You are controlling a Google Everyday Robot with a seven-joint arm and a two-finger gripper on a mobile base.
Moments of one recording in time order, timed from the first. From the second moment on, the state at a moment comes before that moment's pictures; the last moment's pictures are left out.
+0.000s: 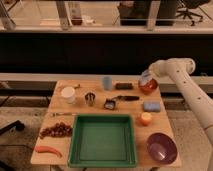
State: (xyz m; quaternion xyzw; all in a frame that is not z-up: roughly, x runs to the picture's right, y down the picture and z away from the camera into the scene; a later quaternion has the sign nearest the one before) arm 0.308 -0.127 0.877 0.05 -0.07 -0.02 1.00
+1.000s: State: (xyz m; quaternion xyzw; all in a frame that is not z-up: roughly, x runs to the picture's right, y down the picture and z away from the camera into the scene) arm 0.302 -0.120 0.868 0.04 -0.07 -0.02 1.00
